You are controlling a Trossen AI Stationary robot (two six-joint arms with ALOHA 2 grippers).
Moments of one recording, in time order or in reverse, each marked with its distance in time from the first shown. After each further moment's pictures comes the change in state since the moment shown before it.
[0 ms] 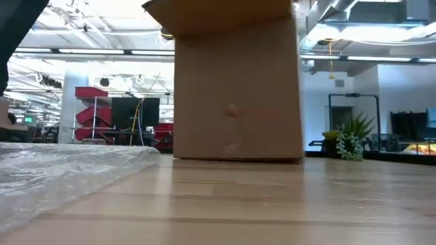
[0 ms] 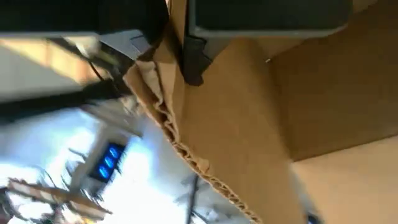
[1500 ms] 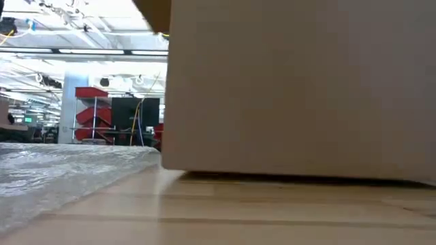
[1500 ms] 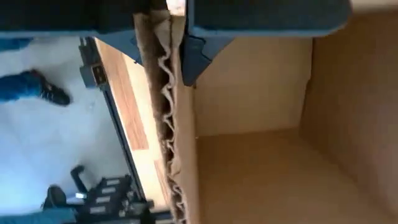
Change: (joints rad) left arm -0.363 -0.192 0.015 -0.557 0.241 0.203; right arm -0.185 -0.418 0.001 0.283 0.530 -0.665
